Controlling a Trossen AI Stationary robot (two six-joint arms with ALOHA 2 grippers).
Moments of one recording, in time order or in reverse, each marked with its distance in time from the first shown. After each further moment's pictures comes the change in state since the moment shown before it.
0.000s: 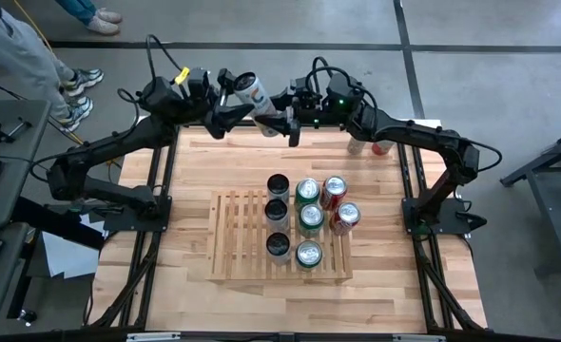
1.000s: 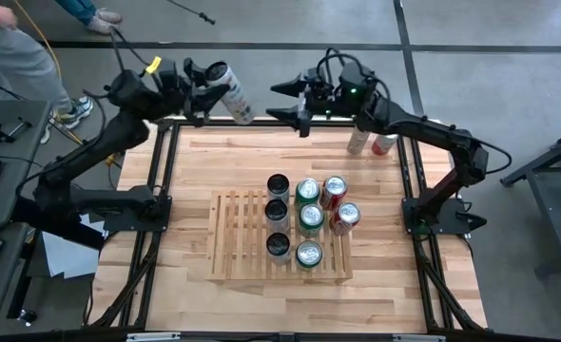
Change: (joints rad) left arm 0.152 -0.189 0.000 -0.272 -0.052 0.099; right arm -0.069 -0.069 0.002 -0.116 -0.009 -0.057
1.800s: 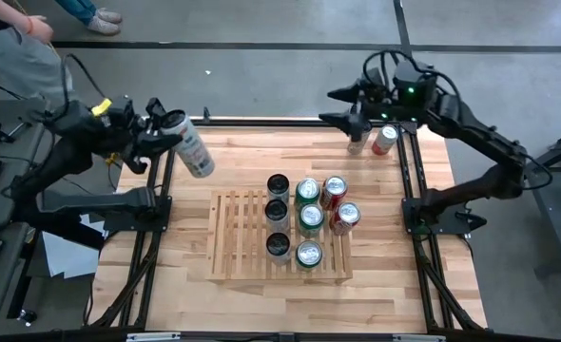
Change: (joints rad) left arm -0.337 -0.351 0.002 -0.474 -0.133 -0.060; right arm -0.002 -0.331 -0.001 -0.613 0.160 -0.019
